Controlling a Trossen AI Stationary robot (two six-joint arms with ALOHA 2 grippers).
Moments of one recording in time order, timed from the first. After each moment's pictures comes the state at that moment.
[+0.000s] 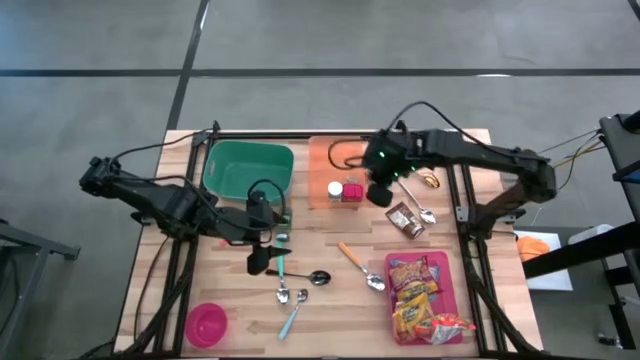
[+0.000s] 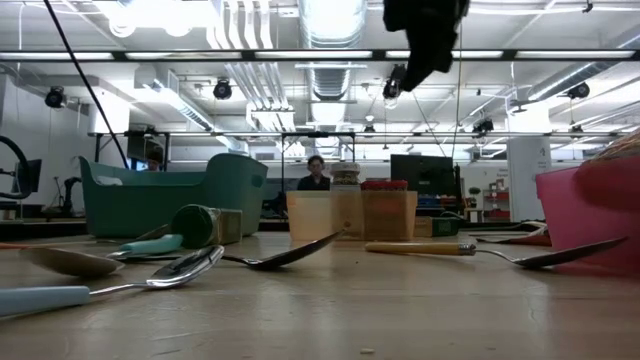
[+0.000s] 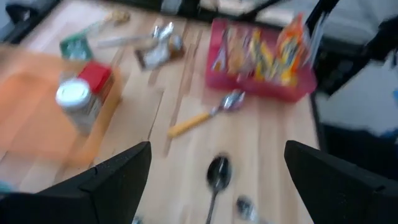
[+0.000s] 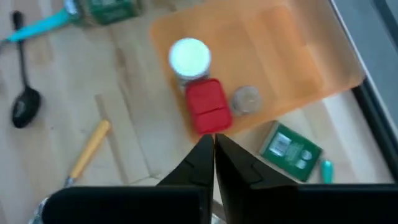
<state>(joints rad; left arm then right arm) -0.37 1.25 1.24 -0.65 -0.31 -0.45 -0.22 1.48 1.46 -1.05 0.06 0.14</state>
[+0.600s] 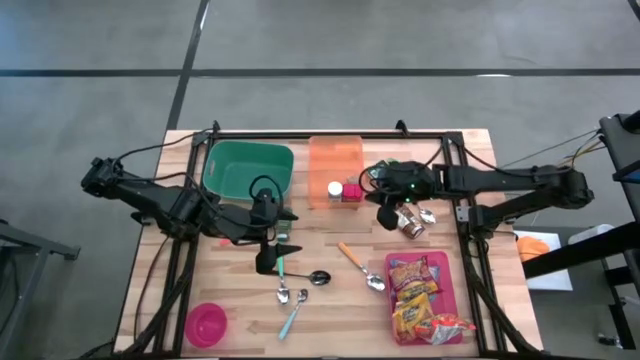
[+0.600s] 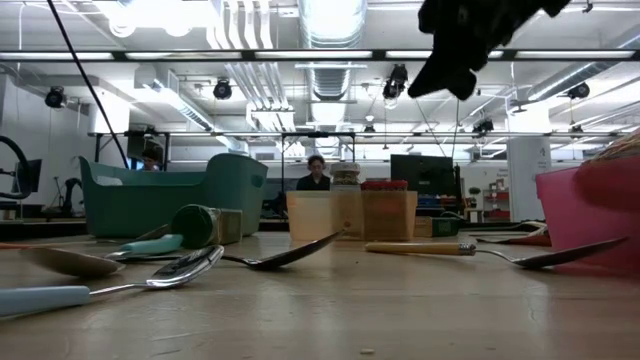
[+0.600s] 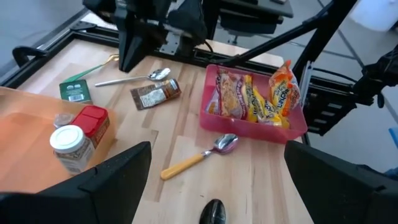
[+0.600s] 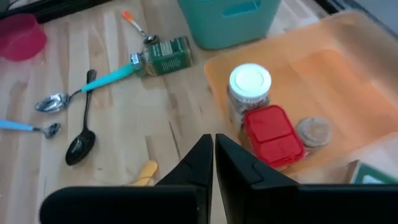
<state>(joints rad) -0.36 1.27 1.24 -0.49 -0.35 -0.40 -0.09 1.16 0.87 -0.38 0.05 0.28</state>
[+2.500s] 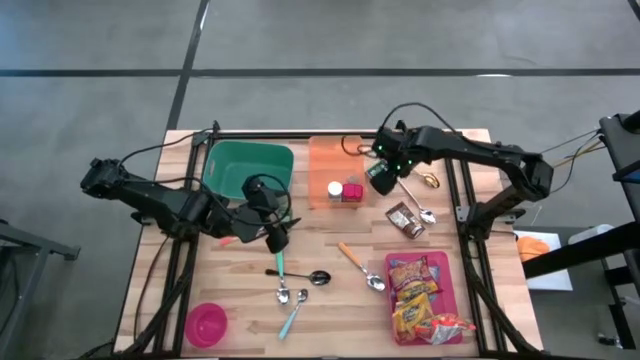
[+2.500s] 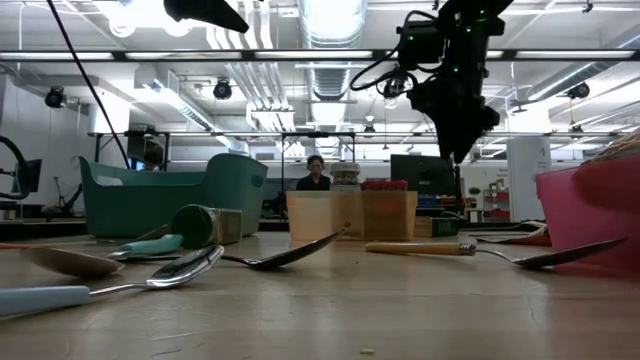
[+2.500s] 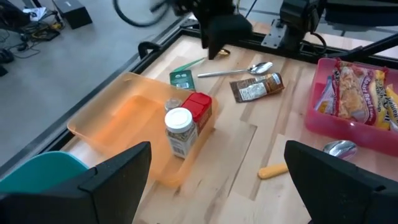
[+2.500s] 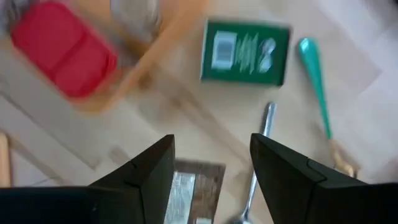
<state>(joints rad) -0.32 1.27 1.14 -0.56 -0.69 -0.44 -0.45 1.51 1.21 -1.05 0.05 0.40</state>
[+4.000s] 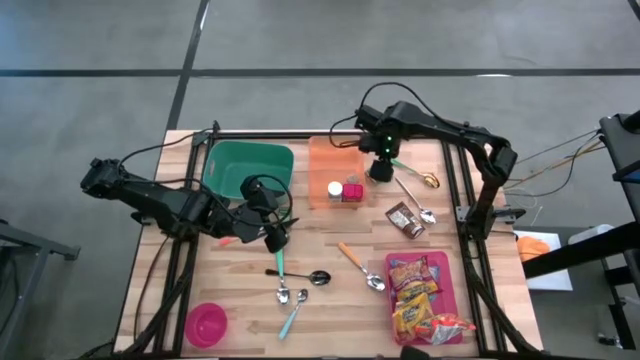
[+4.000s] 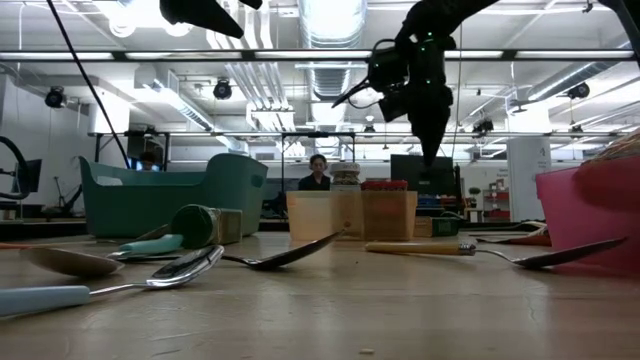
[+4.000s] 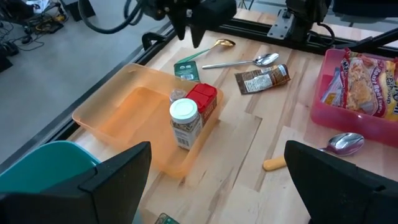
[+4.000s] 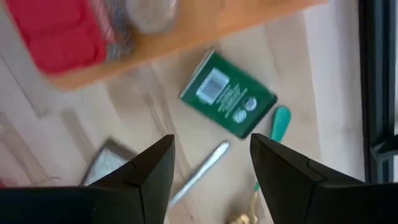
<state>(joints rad) -0.32 1.27 1.14 -0.60 -0.69 -0.46 -0.57 1.81 1.57 -1.27 0.00 -0.23</state>
